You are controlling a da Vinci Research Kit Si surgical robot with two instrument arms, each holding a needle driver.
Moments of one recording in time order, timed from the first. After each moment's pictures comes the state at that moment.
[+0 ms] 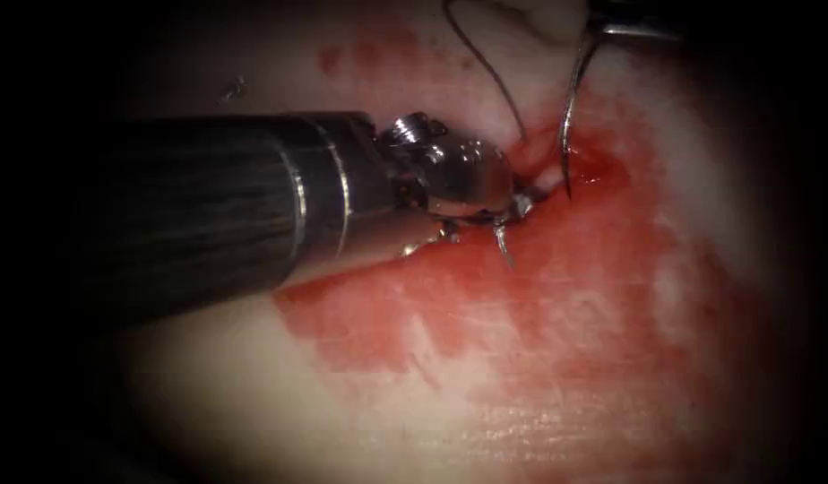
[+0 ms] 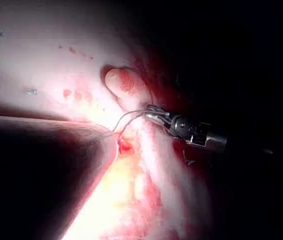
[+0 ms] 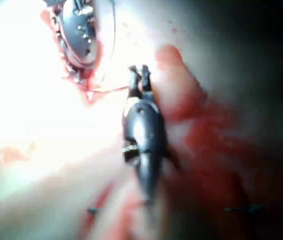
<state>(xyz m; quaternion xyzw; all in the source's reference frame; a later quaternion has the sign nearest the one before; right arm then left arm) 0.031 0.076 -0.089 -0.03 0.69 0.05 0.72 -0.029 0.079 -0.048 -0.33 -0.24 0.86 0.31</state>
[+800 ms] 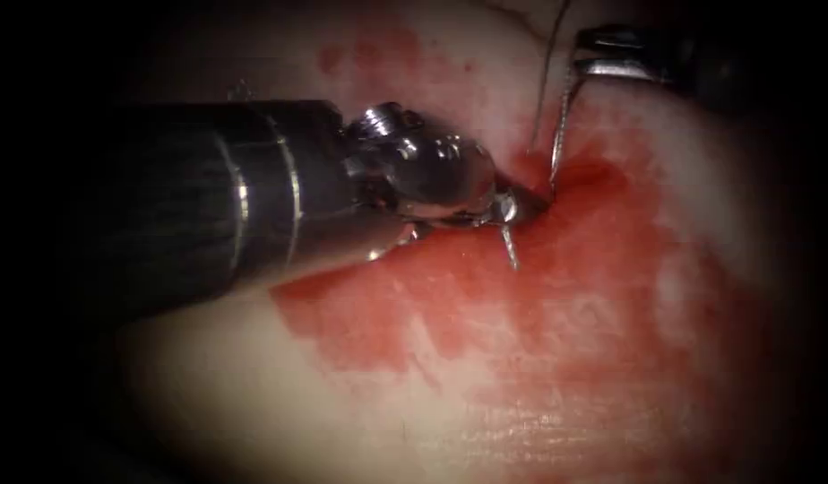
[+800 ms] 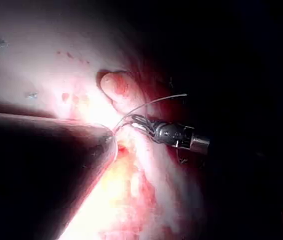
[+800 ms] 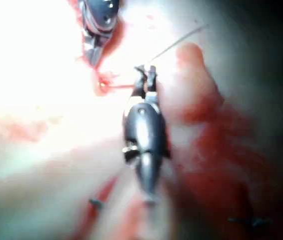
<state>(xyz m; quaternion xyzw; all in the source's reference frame) 0.030 0.073 -0.088 -0.03 0.69 0.03 0.72 -0.027 0.080 -0.053 -0.33 -0.24 0.86 0.29</state>
